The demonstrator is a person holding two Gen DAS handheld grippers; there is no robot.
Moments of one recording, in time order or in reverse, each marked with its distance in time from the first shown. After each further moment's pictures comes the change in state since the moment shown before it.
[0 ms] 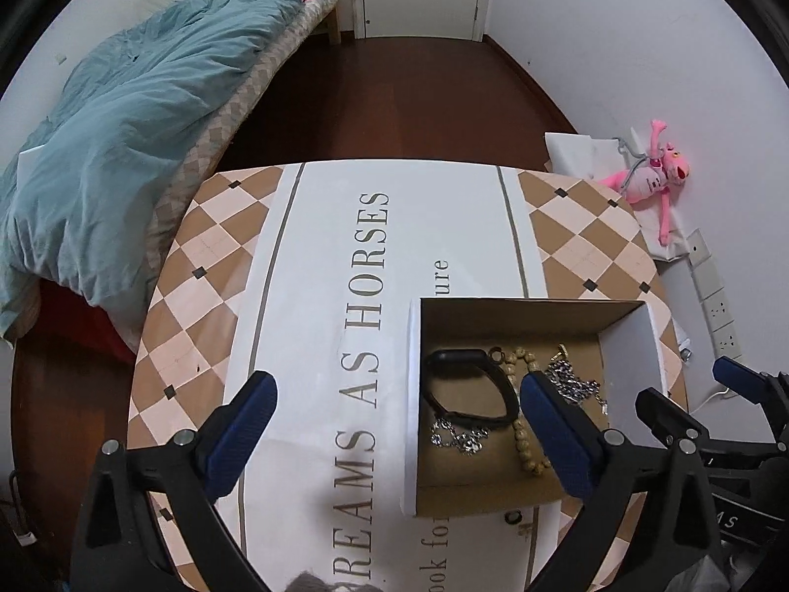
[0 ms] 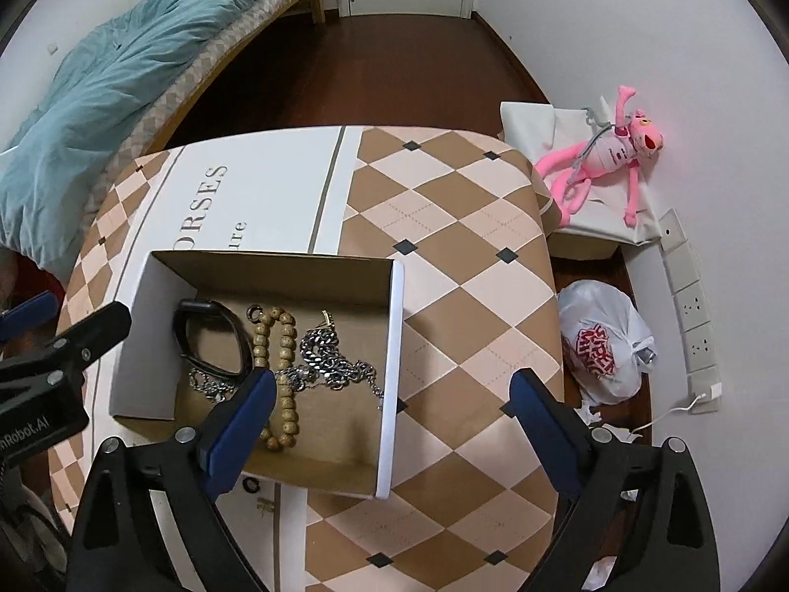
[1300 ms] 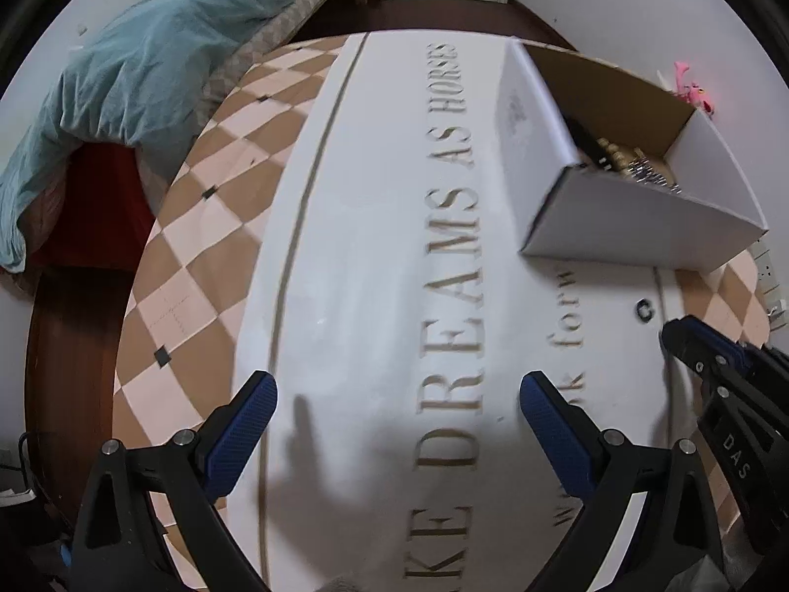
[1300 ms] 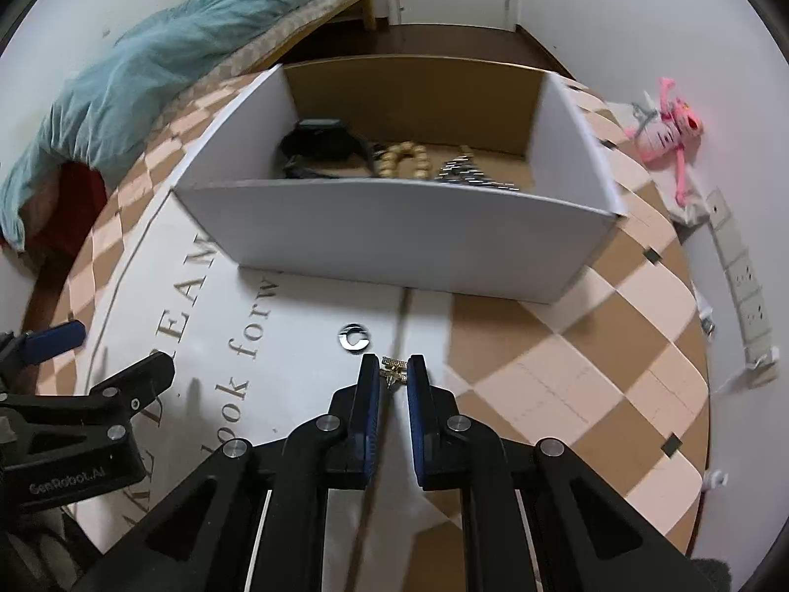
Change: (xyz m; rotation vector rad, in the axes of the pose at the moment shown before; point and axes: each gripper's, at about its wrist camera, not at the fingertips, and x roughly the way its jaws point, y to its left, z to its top) left arm 0.029 0.042 -0.140 -0.004 0.083 0.076; right arm 0.023 0.059 -0.133 -0.029 -0.069 0.121
